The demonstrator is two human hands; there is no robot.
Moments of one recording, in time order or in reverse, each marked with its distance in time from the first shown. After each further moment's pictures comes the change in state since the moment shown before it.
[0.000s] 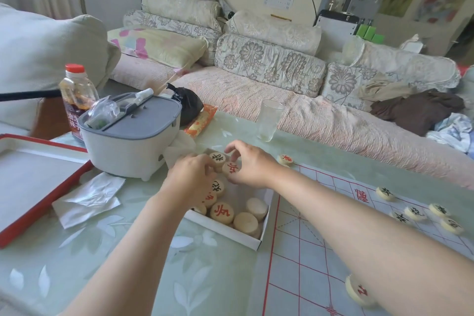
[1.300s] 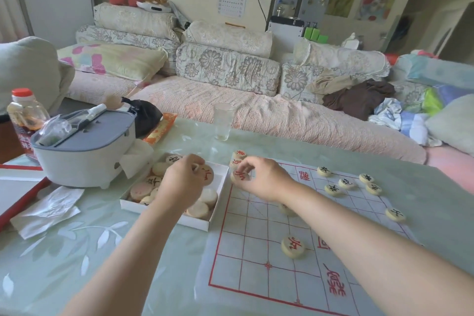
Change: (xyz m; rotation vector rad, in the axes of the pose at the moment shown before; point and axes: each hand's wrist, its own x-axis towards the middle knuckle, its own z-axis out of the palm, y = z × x) left_hand -0.038 0.092 0.005 -0.306 0.008 -0.071; right_hand -0.138 0.052 -0.047 0.178 0.191 0.241
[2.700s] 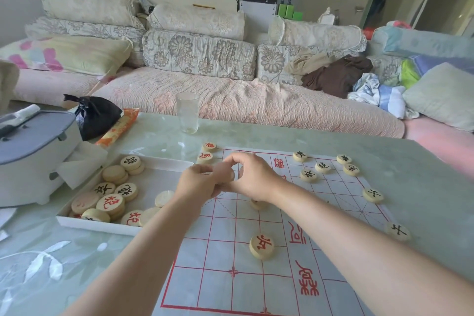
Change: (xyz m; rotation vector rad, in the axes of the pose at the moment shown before) left_hand 0.002 0.056 0.106 -0.668 -0.273 -0.308; right_hand -0.007 0.065 -0.015 0.231 0.000 -0.038
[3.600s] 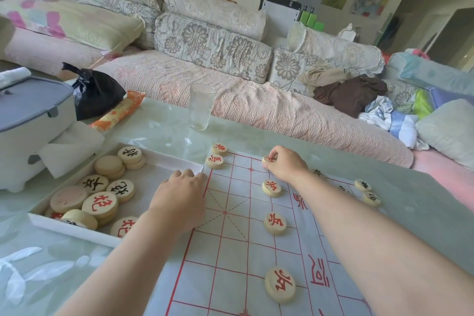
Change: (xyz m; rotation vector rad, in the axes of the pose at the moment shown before) left_hand 0.046 -0.032 -0.049 1.291 0.039 0.379; right_hand 0.114 0.099 -0.024 -0.558 0.139 0.412
